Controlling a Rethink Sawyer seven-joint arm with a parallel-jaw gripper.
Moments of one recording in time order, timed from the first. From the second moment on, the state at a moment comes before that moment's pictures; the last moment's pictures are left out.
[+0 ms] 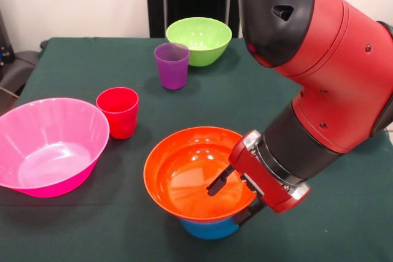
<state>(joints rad) 0.07 0.24 -0.91 0.36 0.40 1.06 2.50</state>
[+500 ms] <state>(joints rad) 0.09 0.23 -0.89 0.38 0.38 1.06 2.49</state>
